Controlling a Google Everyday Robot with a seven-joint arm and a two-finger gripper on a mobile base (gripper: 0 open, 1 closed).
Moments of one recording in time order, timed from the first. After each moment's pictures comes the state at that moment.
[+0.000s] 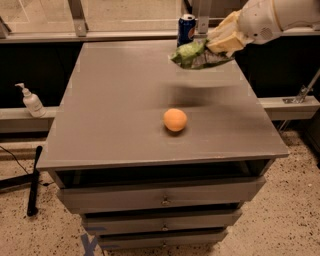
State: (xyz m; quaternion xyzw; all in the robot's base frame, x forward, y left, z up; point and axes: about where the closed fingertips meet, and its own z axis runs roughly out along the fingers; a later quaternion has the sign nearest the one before) arm 0.657 -0.149 0.987 -0.64 0.62 0.10 0.45
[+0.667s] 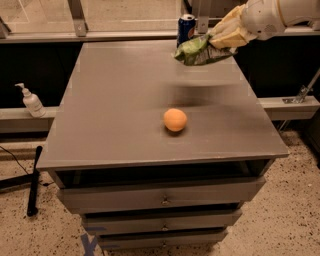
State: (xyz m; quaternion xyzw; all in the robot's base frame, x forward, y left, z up) arm 0.662 -0.155 0.998 -0.65 0.60 0.08 0.46
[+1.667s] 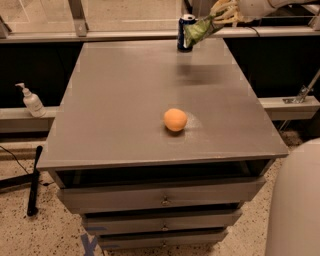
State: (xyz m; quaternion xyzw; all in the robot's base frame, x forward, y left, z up) arm 0.755 -0.179 1.017 -0.76 0.43 -0.14 0.47
